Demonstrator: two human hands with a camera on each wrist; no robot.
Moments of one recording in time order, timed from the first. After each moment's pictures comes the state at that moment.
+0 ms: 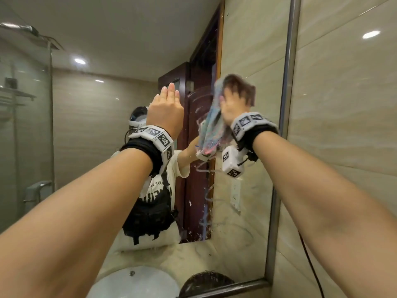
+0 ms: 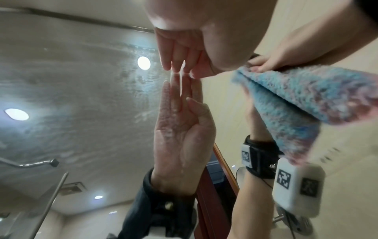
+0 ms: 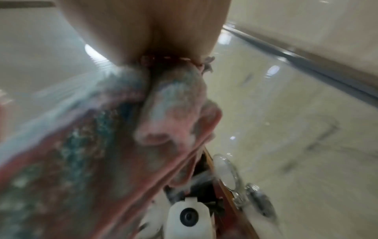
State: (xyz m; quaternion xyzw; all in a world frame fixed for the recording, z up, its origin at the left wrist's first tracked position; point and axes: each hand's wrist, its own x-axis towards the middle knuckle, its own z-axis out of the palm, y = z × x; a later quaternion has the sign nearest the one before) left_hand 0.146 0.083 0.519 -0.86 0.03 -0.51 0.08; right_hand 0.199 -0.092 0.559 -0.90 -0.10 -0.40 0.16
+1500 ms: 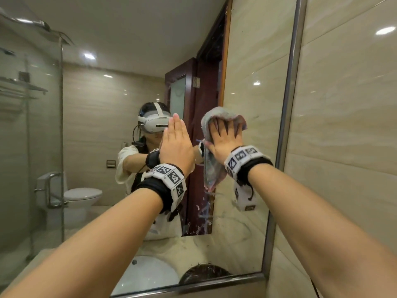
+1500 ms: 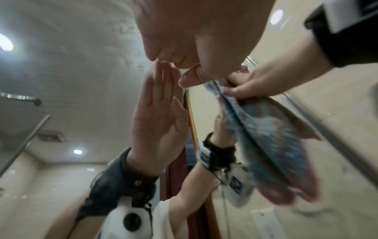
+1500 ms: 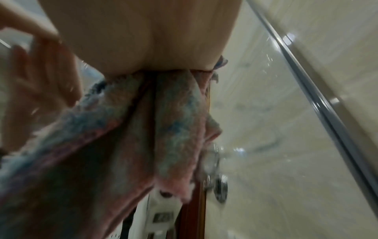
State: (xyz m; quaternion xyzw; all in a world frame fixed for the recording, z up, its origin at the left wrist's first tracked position) left_hand 0.142 0.054 0.433 -0.90 -0.01 -0.45 0.02; right_hand 0.186 -0.085 0.462 -0.93 -0.14 -0.33 -0.06
